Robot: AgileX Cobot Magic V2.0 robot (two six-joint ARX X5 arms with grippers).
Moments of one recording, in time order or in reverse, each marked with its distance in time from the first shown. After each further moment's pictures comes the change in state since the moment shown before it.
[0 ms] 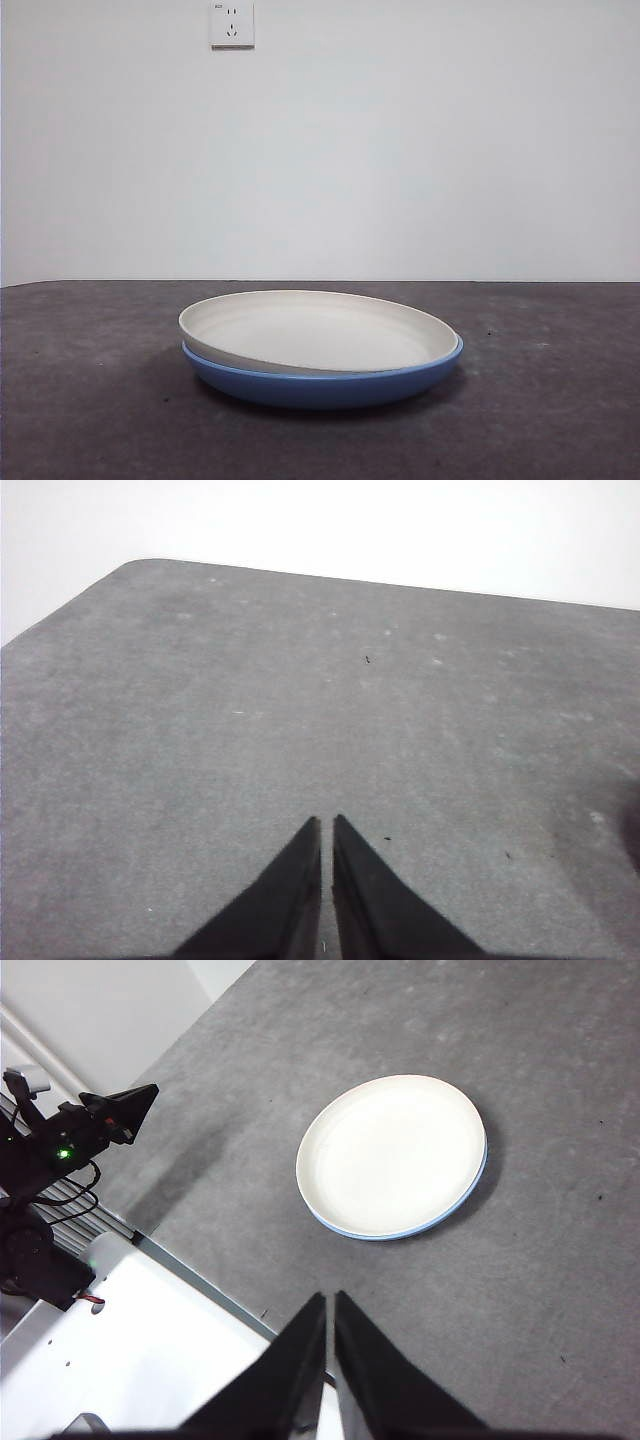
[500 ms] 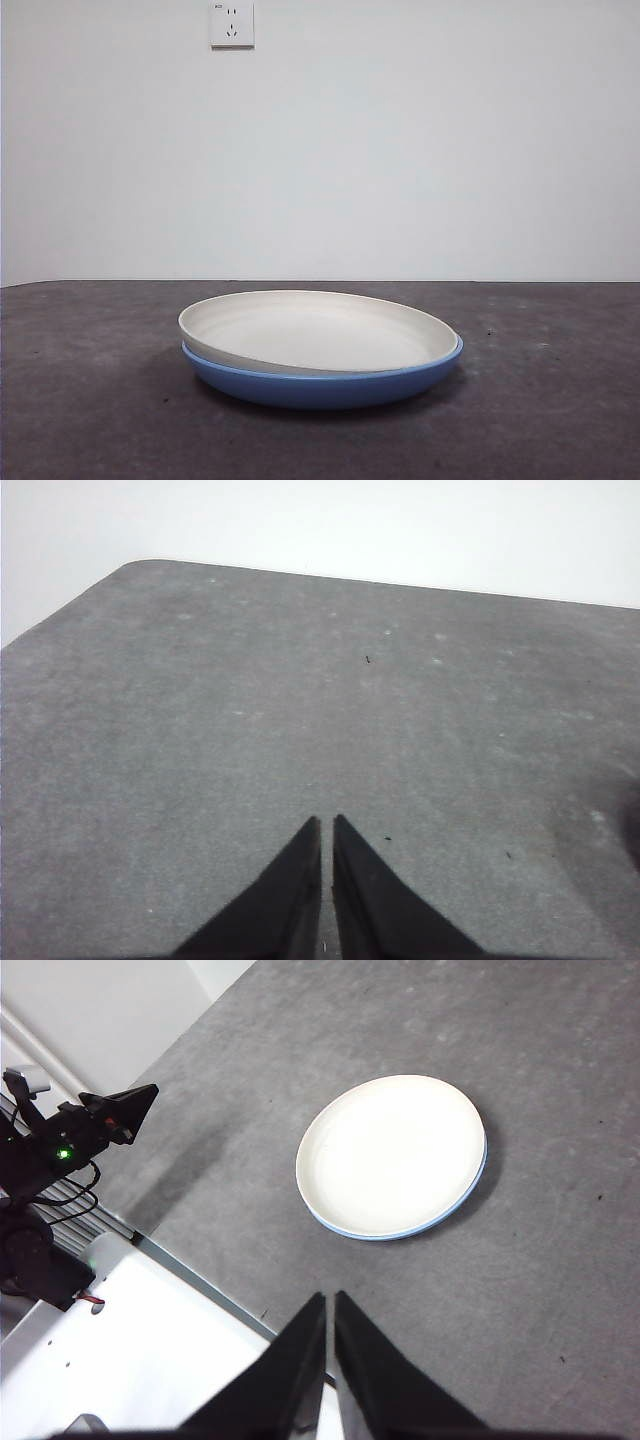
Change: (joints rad) left arm 0.000 0.000 0.000 0.000 0.000 0.002; right arm -0.005 0.000 0.000 0.000 -0.001 0.000
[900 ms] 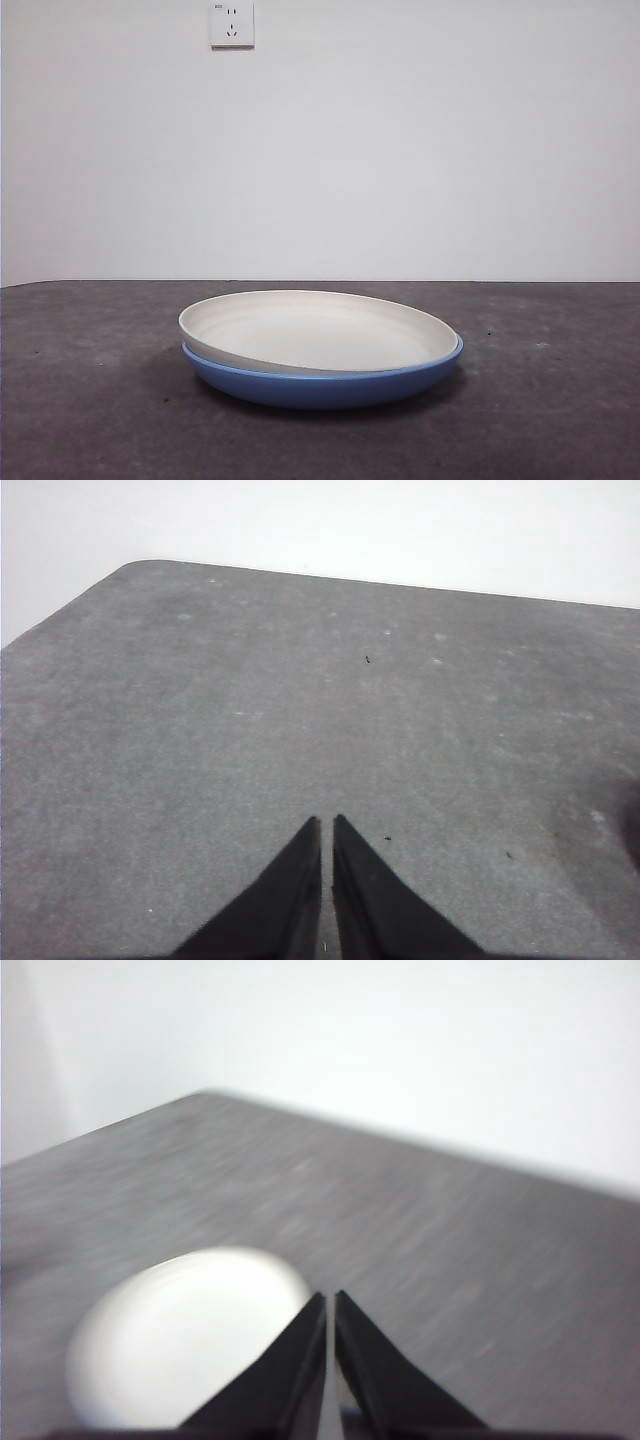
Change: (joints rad) left arm 0.000 0.000 0.000 0.000 0.000 0.000; right arm -0.245 -0.213 -0.416 0.607 0.030 -0.272
